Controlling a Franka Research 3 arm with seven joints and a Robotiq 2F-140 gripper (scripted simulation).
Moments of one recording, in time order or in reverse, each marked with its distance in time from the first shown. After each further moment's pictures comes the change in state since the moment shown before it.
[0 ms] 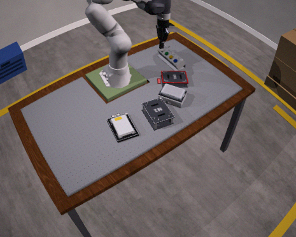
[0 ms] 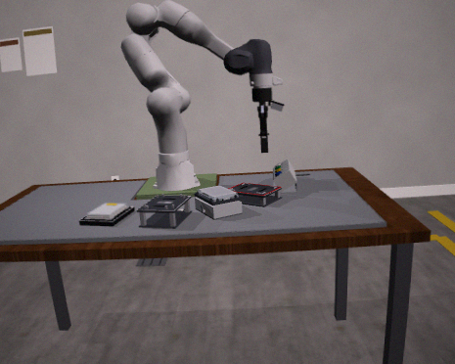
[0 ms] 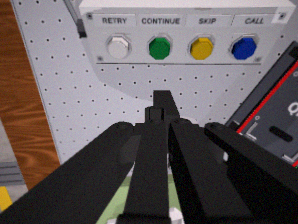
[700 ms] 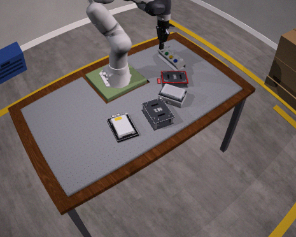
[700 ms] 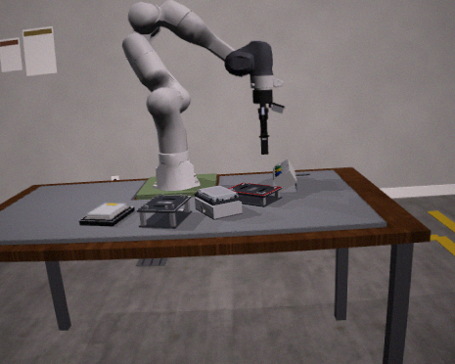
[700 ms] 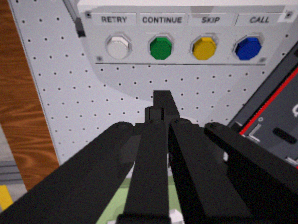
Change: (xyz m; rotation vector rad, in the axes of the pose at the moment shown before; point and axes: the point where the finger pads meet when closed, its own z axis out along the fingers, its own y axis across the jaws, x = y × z) arm 0.000 -0.001 0.007 0.002 -0.008 -0.001
